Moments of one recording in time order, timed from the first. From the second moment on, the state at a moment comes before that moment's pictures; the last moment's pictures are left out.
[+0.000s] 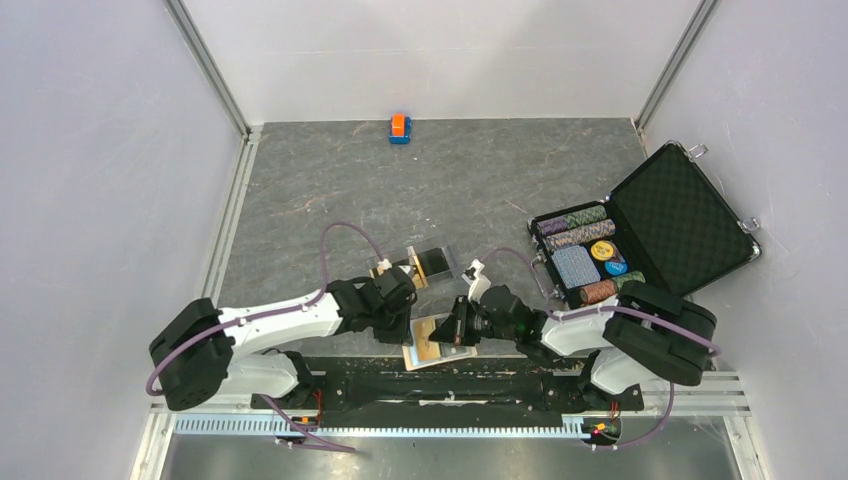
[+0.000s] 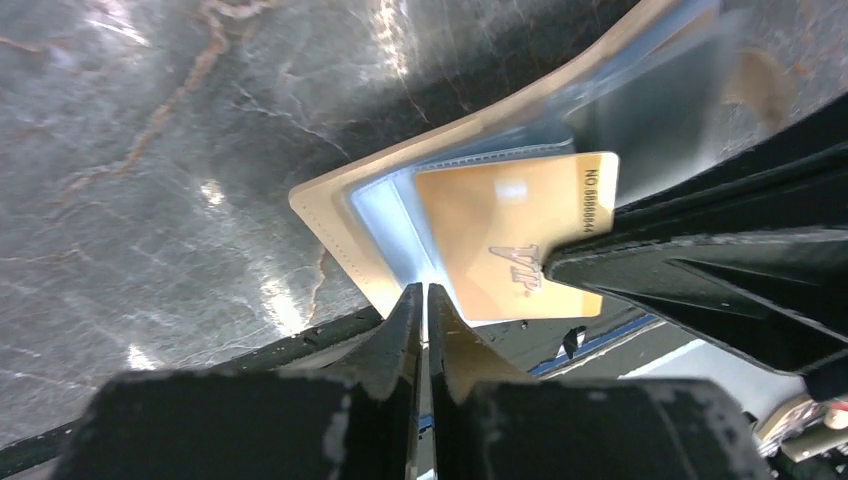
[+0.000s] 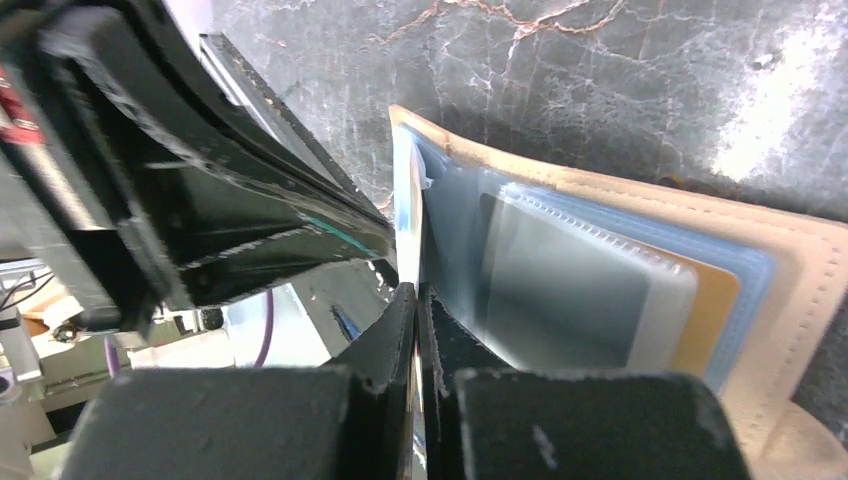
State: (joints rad) left arm -0.99 1.26 0.62 -0.48 0.07 -0.87; right arm 1.04 1.45 0.28 0.70 -0.20 1.09
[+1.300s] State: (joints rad) left arm -0.82 1.06 0.39 -0.35 0.22 -1.00; right arm 1.08 1.52 0.51 0.40 -0.26 0.92
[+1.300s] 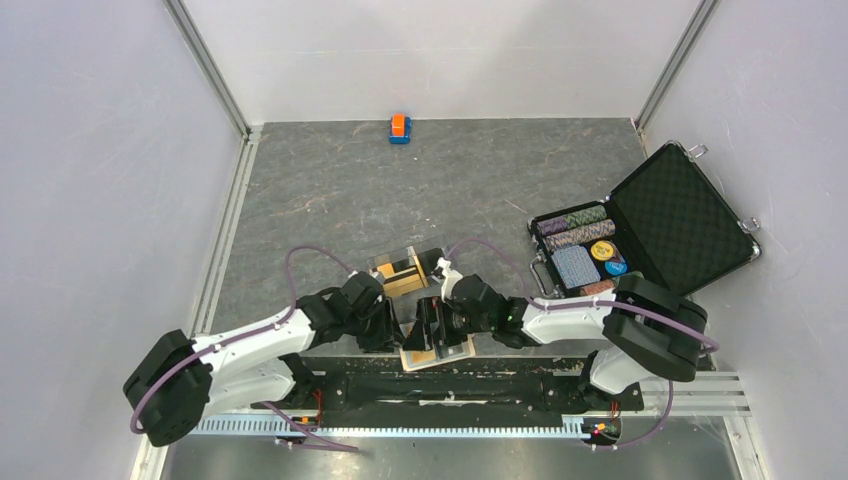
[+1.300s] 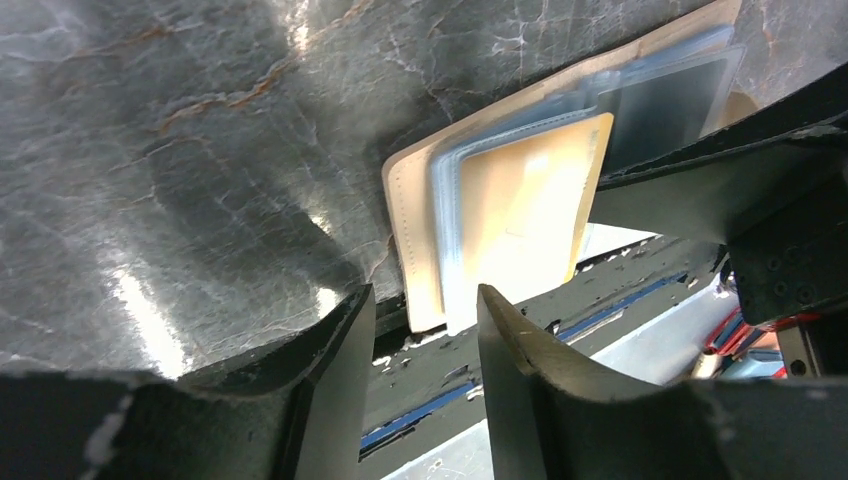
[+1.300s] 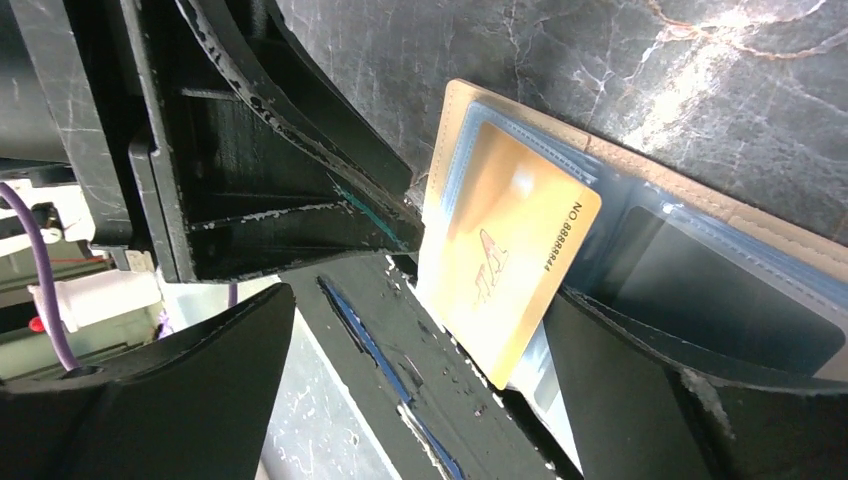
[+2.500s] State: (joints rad) left arm -0.78 1.17 0.36 -0.10 0.32 -1.04; right arm 1.08 1.33 0.60 -0.01 -0.15 0.76
